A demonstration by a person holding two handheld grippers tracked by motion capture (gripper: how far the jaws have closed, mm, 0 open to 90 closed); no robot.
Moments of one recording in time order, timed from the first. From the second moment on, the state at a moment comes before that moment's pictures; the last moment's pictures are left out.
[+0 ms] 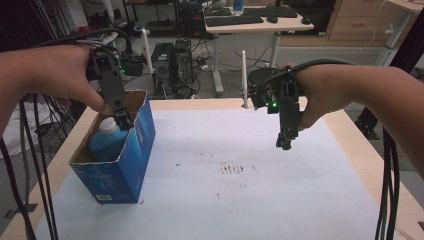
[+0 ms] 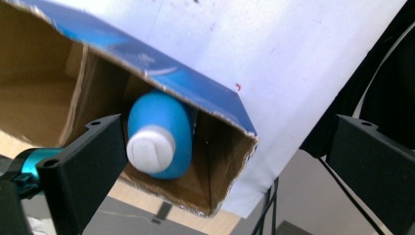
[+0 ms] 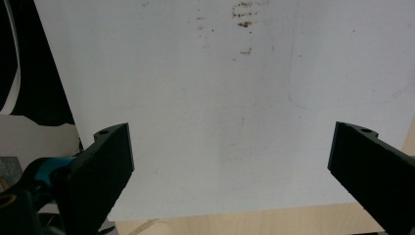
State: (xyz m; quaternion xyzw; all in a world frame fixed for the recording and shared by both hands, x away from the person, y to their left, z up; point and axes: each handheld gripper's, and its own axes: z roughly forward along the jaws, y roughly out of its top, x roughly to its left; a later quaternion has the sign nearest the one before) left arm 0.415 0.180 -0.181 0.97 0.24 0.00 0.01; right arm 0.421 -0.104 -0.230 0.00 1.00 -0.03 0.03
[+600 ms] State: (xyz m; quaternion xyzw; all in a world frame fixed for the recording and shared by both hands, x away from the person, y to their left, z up) left arm 0.423 0.131 -0.222 0.99 0.14 -0.03 0.02; right arm 0.426 -0.110 -0.232 0.00 1.00 -0.03 0.03
